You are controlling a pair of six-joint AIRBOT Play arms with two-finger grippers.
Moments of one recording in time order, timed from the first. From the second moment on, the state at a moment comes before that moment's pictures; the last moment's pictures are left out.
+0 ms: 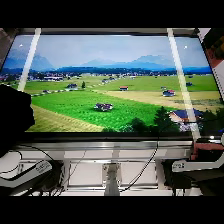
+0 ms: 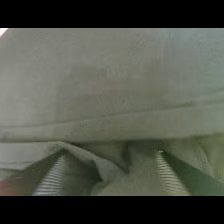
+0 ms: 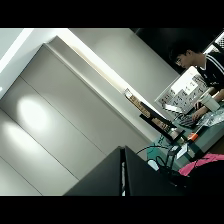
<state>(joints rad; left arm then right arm) 0.77 -1.23 1.14 1.70 -0.97 -1.24 -0.44 -1.54 2.04 0.36 1.54 1.37</state>
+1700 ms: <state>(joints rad) -0.39 -1.16 1.76 0.57 -0.49 -1.07 -0.46 -1.54 2.04 0.23 1.43 1.37</state>
